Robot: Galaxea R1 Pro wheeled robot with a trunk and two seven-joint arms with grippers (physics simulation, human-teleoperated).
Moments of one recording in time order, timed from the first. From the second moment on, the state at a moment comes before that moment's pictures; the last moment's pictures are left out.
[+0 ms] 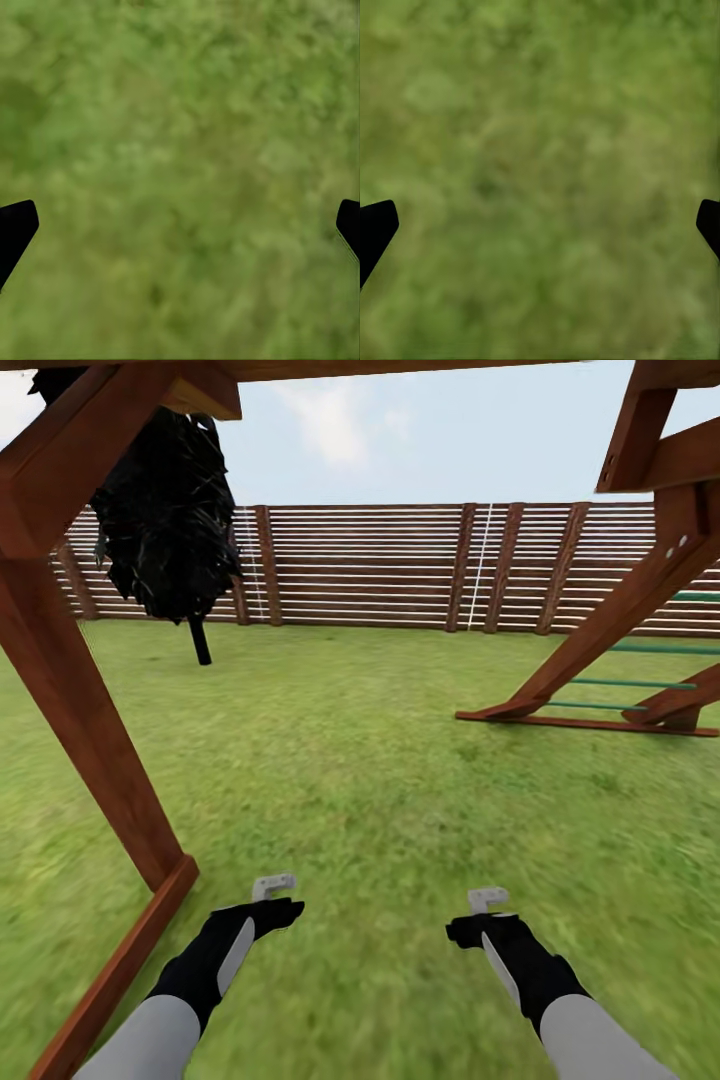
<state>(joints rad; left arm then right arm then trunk) -0.61 -0.07 0.03 -0.65 0.13 0.43 -0.04 -0.63 0.00 0.03 -0.57 0.09 0.45 0.01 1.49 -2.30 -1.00</state>
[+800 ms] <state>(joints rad) -0.61 -0.07 0.03 -0.82 0.13 0.44 -0.04 -0.63 0.00 0.03 -0.57 0.09 0.46 0.01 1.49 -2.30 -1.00</state>
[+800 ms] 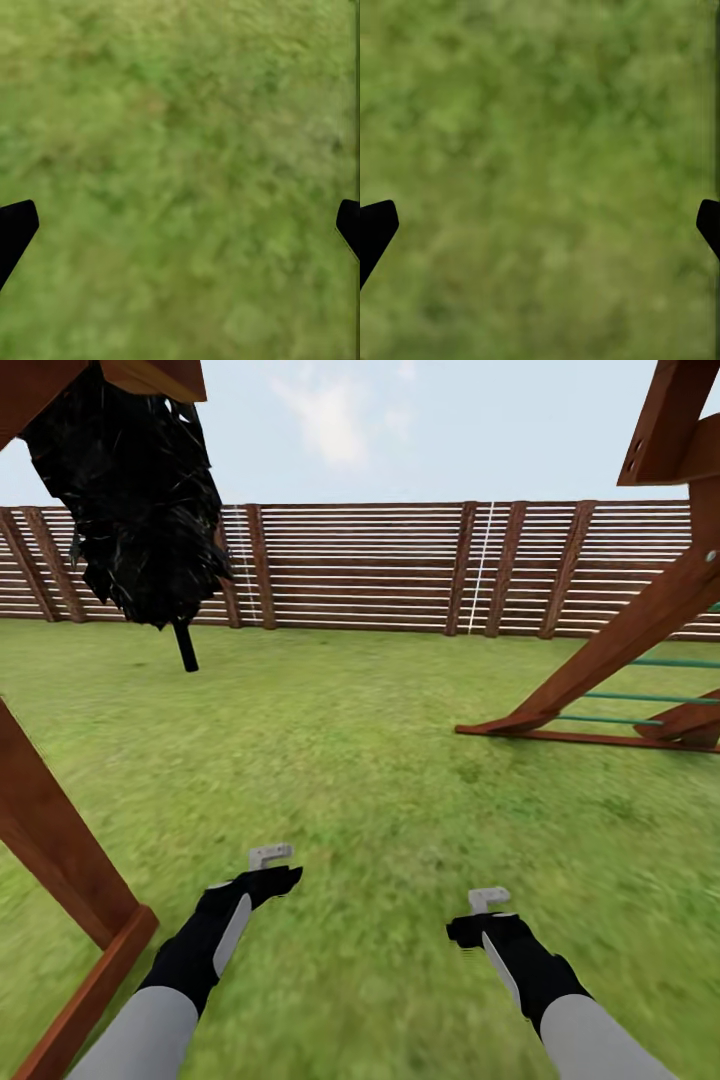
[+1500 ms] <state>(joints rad) -0.61 -0.08 0.03 -0.78 0.13 0.44 -0.04 -0.63 -0.01 0.03 -0.57 0.09 0.45 0.01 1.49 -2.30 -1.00</state>
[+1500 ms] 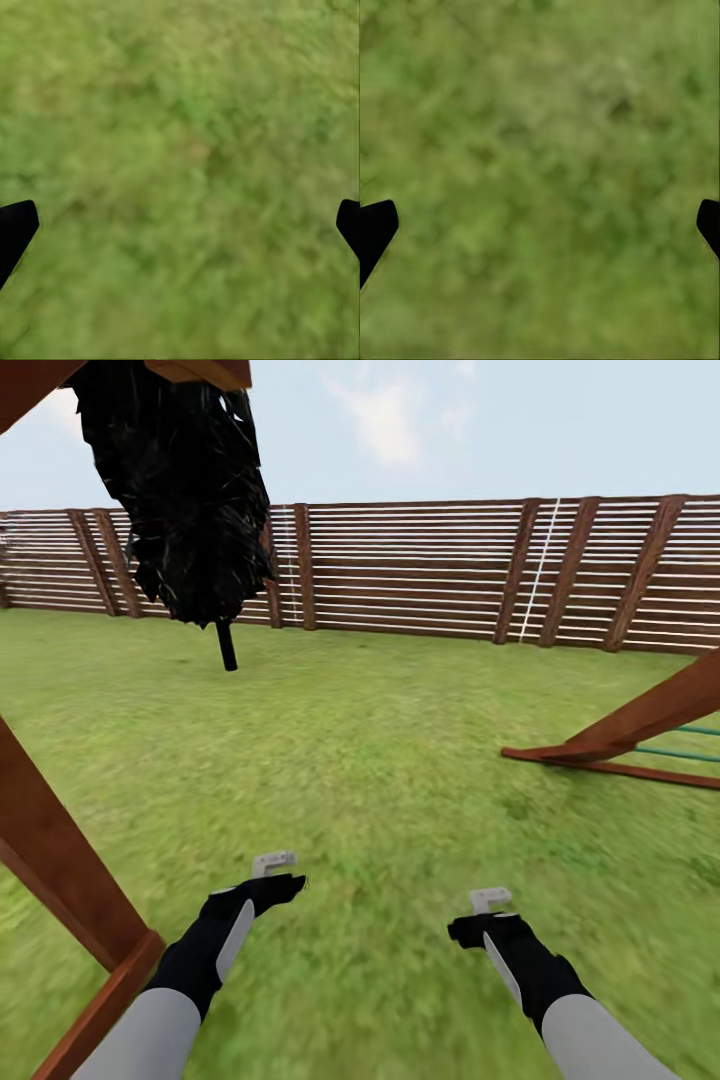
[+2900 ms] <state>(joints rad) -0.61 -0.08 0.03 -0.77 0.19 0.44 -0.04 -0.63 0.00 0.03 -0.57 0.09 0.45 0.01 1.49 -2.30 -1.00</state>
